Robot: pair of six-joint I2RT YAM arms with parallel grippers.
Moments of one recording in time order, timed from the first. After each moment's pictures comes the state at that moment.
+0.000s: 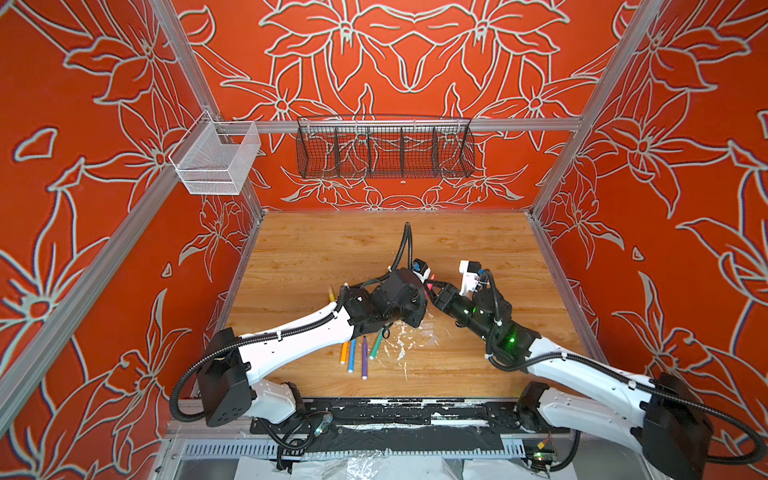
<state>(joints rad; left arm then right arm) -0.94 1.41 1.15 -0.46 -0.10 -0.37 0.77 1.03 0.51 0.36 0.07 1.07</state>
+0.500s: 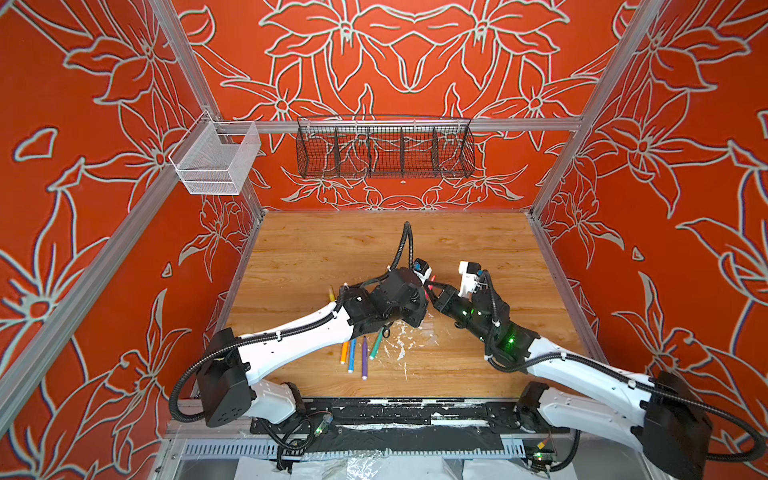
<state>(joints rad) -0.94 1.41 1.15 -0.44 -0.08 -0.35 0.81 1.03 0.52 0.34 0.11 1.04</state>
